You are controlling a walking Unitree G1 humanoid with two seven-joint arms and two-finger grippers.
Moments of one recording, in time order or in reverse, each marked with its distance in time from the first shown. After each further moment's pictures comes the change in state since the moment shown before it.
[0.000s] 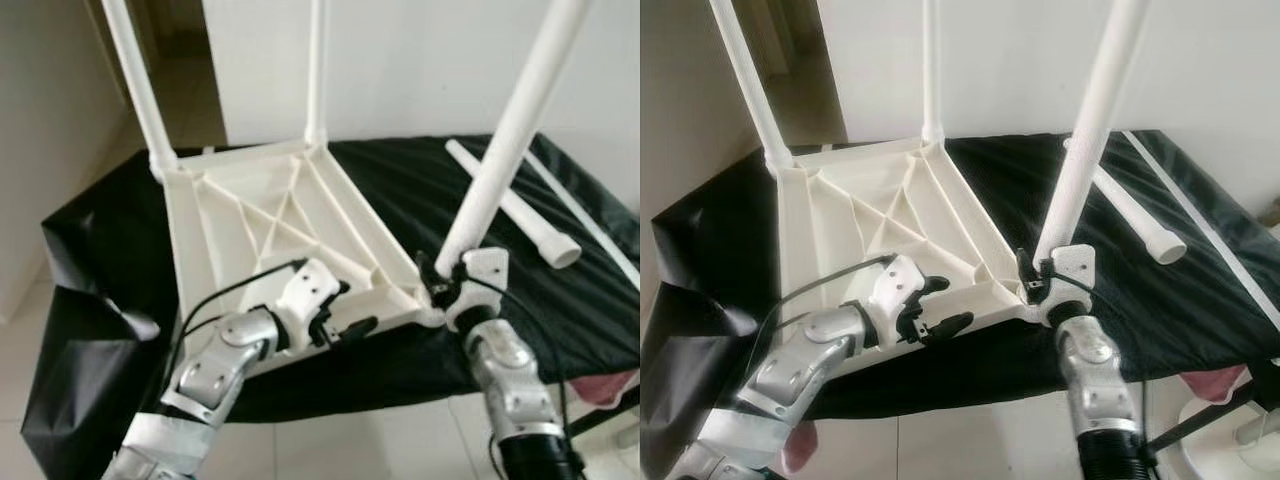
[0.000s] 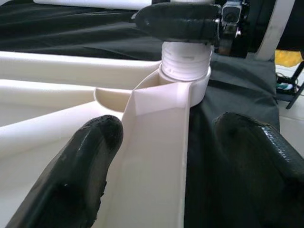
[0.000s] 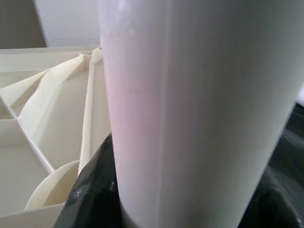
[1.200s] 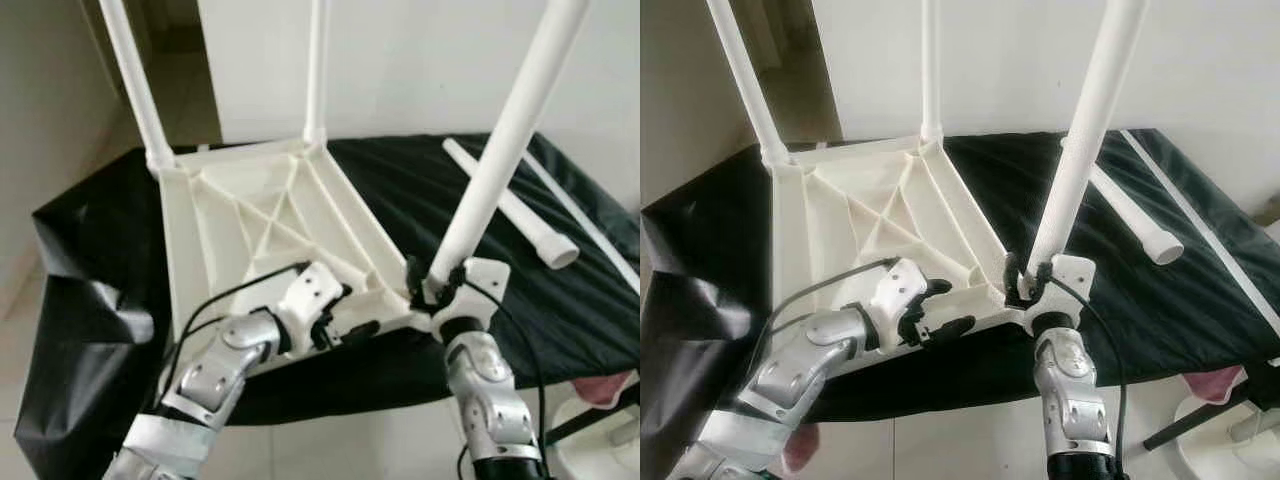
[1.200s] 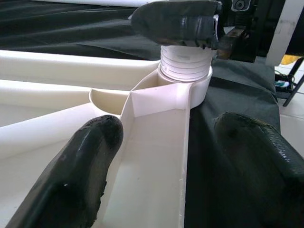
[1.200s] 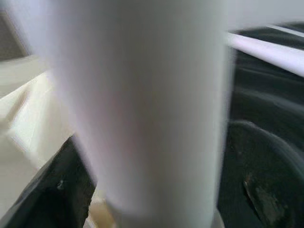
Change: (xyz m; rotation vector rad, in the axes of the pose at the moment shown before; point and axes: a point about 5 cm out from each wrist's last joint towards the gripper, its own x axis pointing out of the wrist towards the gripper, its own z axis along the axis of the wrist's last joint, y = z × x) left arm 0.000 -0.003 -0.001 0.006 0.010 -0.010; right arm -0.013 0.000 0.004 0.106 0.014 -0.048
